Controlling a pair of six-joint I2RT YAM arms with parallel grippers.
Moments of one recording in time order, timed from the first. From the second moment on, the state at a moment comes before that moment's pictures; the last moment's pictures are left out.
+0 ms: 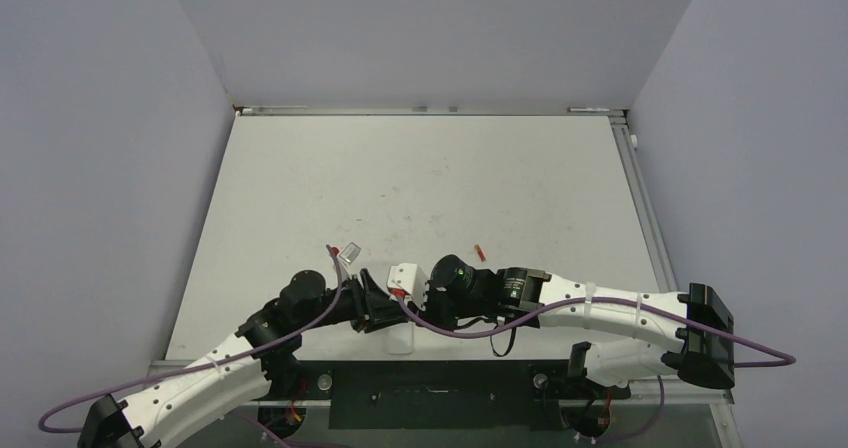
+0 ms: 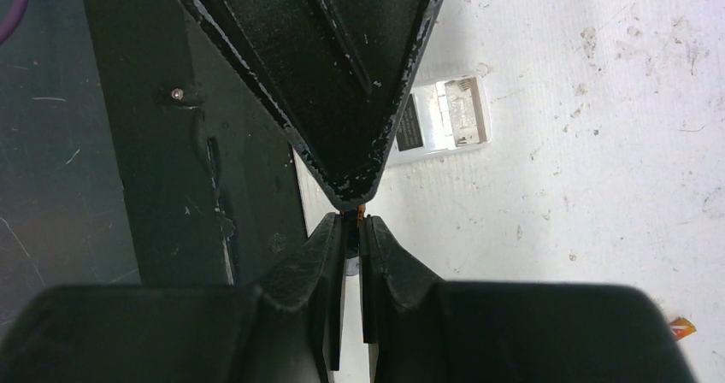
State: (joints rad) left arm -0.81 0.54 0.22 0.01 0.39 -1.34; right arm 1.24 1.24 0.91 -0.44 -0.15 -0.10
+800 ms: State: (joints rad) left arm -0.81 0.61 0.19 0.13 0.45 -1.38; right arm 1.26 1.22 0.91 -0.41 -0.15 -0.12
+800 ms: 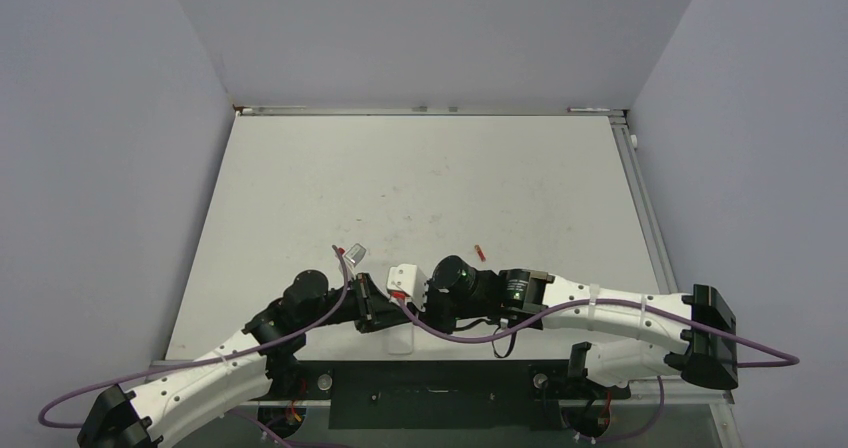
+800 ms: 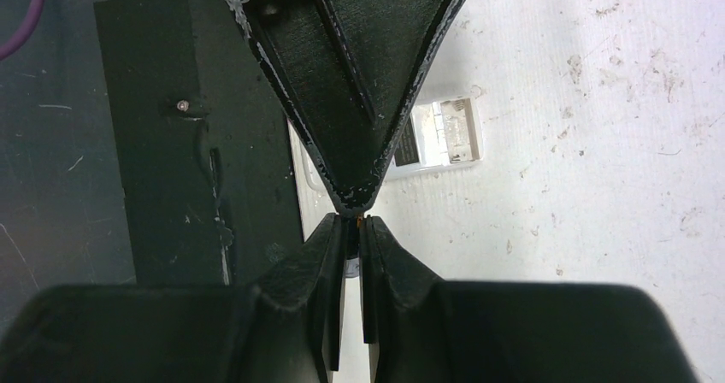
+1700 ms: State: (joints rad) left arm -0.81 0.57 0.13 0.30 0.47 -1.51; right arm 1.27 1.01 0.78 -0.35 -0.15 -0.14
